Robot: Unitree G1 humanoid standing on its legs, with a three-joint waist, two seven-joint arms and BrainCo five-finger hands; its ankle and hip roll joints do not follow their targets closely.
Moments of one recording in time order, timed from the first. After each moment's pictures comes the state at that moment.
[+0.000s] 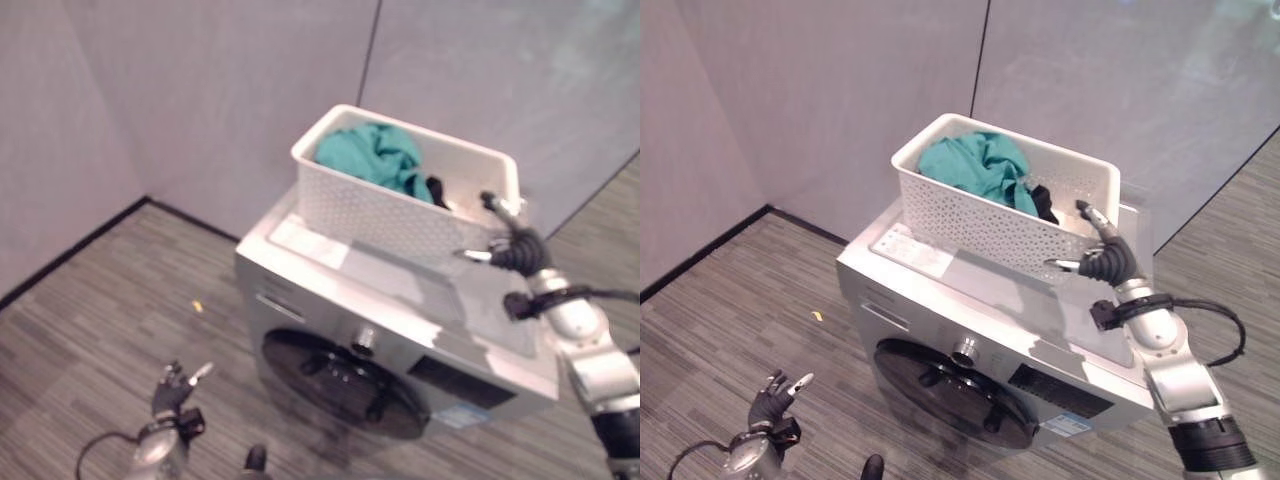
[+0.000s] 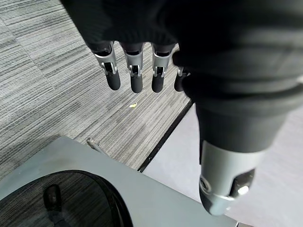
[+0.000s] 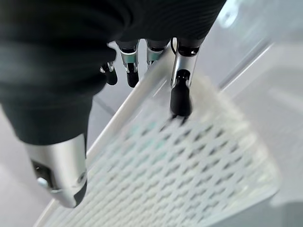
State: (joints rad) left arm 0.25 0.32 0.02 0.35 -0.55 0.00 0.24; right arm -0.09 -0.72 -0.05 -0.14 0.10 0.09 -0.07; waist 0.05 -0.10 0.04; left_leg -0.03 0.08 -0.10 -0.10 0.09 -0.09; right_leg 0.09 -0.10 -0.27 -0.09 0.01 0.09
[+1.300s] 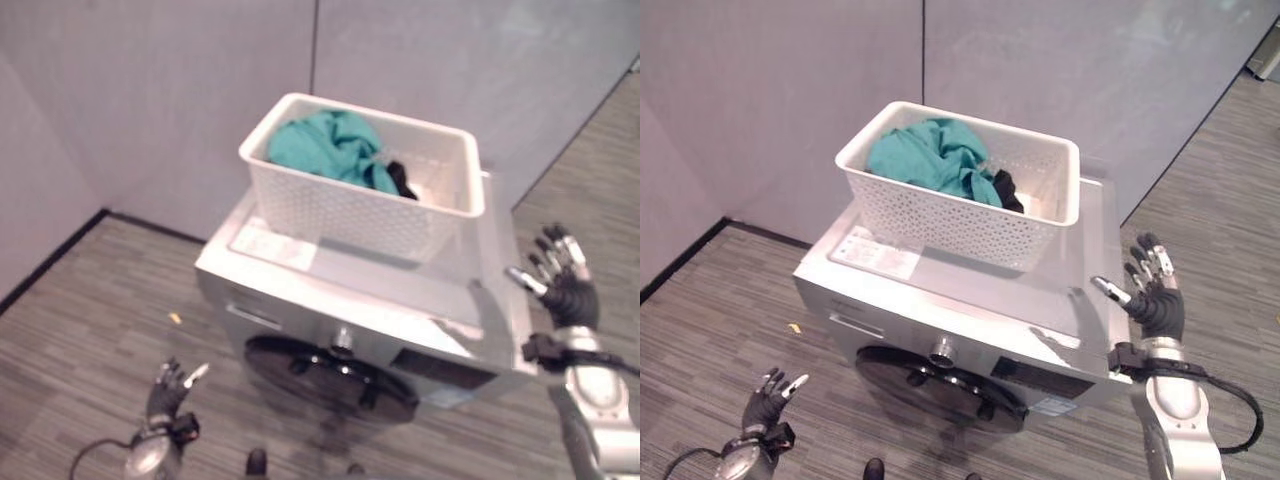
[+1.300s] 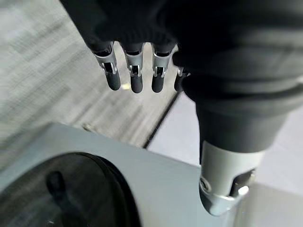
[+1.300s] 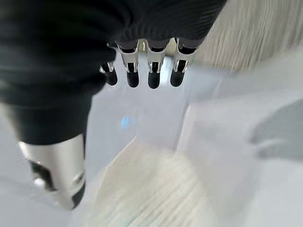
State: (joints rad) left arm 0.28 0.28 0.06 0.42 -0.53 -0.08 0.17; right arm 0.20 -0.46 -0.27 -0.16 0.26 -0.02 -0.25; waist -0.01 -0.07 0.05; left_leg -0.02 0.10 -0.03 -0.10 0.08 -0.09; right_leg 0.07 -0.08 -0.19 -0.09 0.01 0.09
